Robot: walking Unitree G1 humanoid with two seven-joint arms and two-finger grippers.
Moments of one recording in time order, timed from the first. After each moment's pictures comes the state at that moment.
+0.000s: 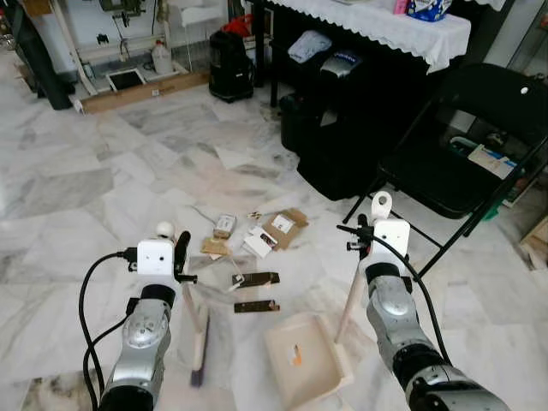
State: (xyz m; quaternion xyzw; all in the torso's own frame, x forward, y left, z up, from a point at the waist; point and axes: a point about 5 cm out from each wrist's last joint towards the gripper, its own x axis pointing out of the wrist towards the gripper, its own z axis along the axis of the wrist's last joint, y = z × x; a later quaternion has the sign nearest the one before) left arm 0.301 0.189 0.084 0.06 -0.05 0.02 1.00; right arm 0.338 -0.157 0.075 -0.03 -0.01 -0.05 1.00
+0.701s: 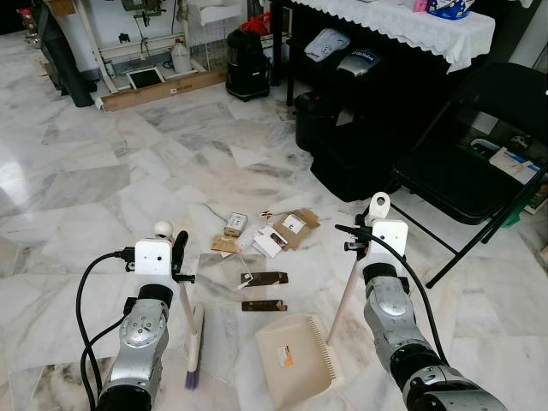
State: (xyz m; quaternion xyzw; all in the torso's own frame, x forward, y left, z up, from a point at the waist) left arm 0.300 0.190 0.084 0.06 -0.05 0.02 1.00; right arm 0.338 -0.155 0.075 -0.02 -0.01 -0.05 1.00
